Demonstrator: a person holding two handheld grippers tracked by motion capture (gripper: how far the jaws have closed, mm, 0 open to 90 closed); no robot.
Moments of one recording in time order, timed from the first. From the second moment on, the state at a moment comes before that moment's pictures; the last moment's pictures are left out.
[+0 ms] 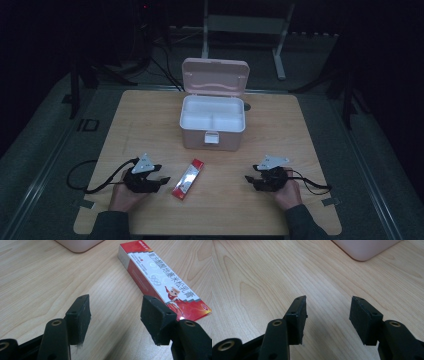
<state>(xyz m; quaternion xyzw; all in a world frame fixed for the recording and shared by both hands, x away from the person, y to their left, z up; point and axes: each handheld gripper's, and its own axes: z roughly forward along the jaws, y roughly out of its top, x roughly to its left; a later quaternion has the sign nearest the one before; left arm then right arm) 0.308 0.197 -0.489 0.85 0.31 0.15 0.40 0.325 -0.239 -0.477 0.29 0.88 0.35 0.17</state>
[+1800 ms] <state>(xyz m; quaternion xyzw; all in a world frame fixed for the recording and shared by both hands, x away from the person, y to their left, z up) 0.367 0.179 -0.408 0.84 0.29 0.20 0.42 0.362 -0.214 -0.397 0.25 0.87 0.36 0.23</state>
